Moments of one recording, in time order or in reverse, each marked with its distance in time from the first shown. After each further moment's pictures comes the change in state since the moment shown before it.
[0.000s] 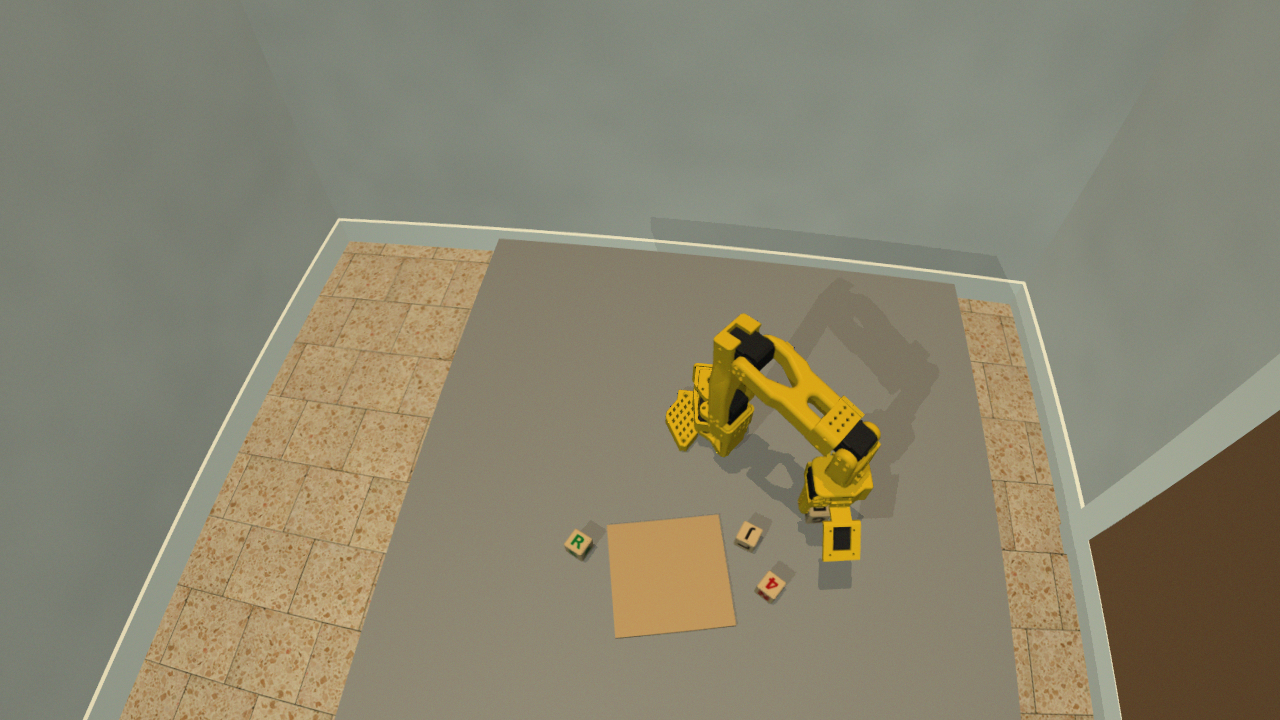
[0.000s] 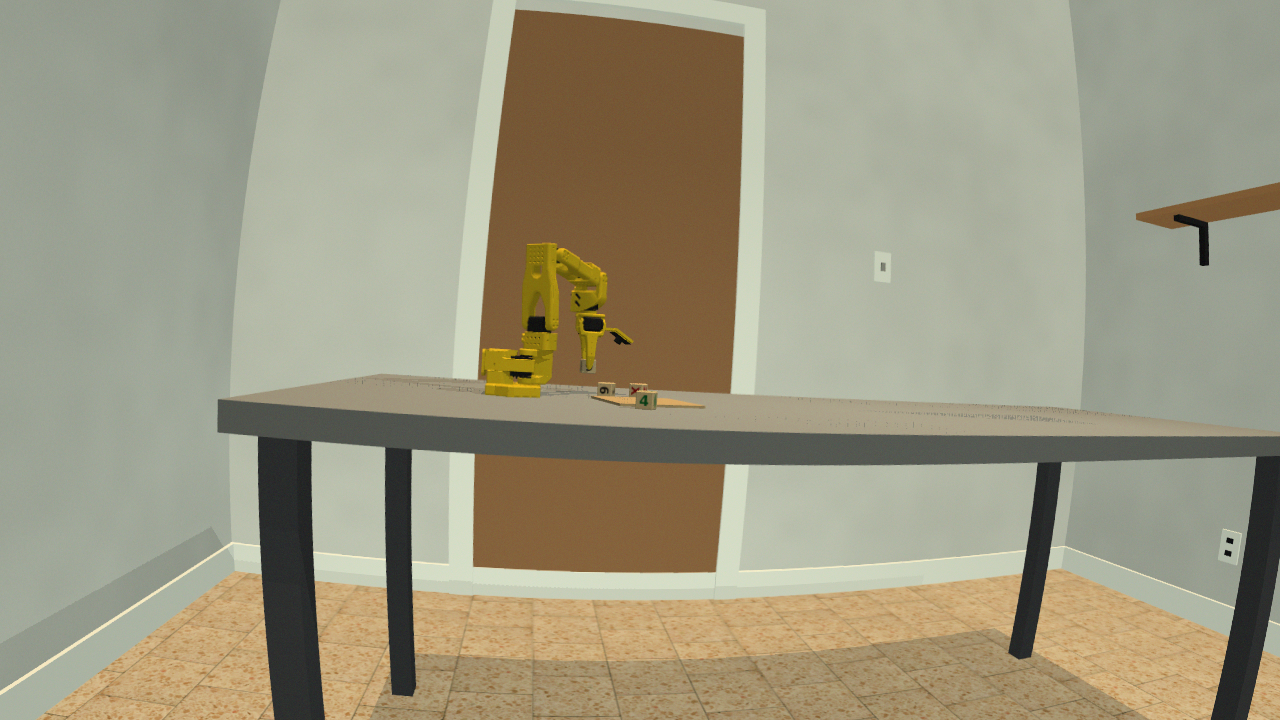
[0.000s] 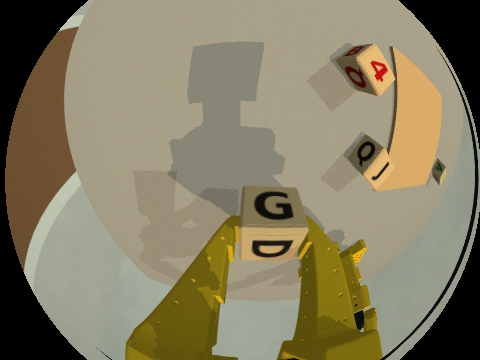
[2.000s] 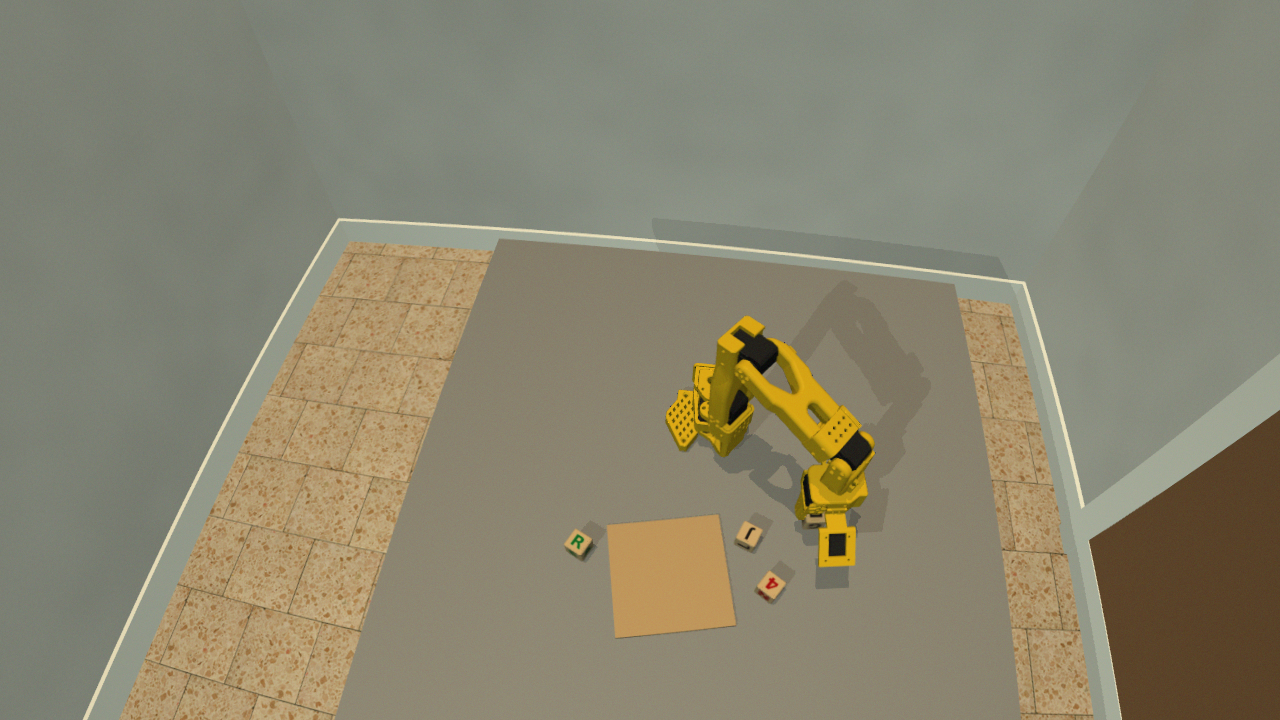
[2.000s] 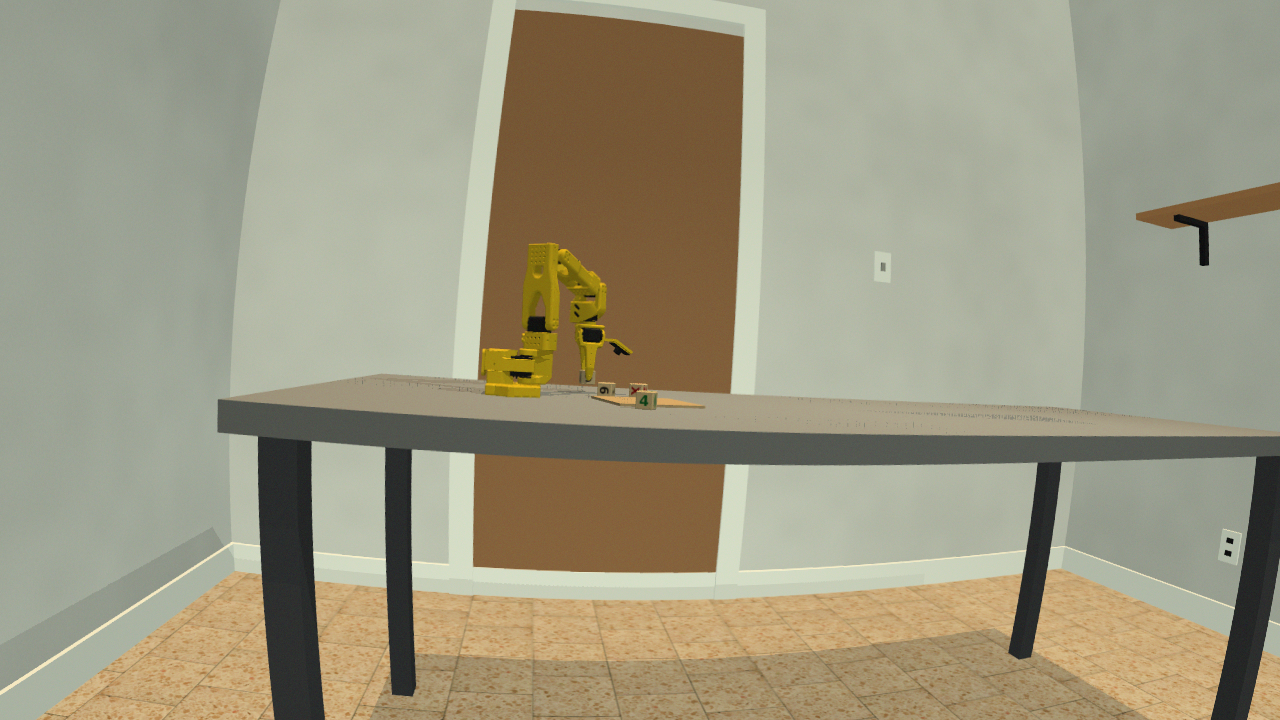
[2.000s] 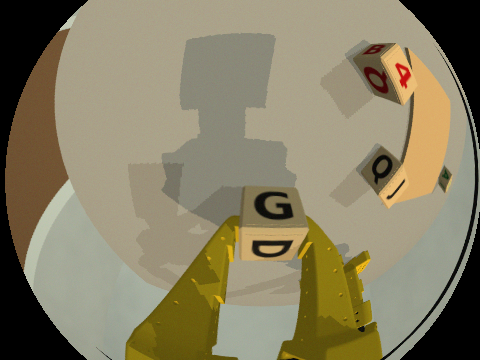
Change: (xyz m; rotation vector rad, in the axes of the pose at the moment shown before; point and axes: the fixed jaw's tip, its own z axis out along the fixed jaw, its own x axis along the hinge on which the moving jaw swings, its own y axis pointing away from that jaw) arm 0.000 0.000 0.020 -0.001 -0.001 0.000
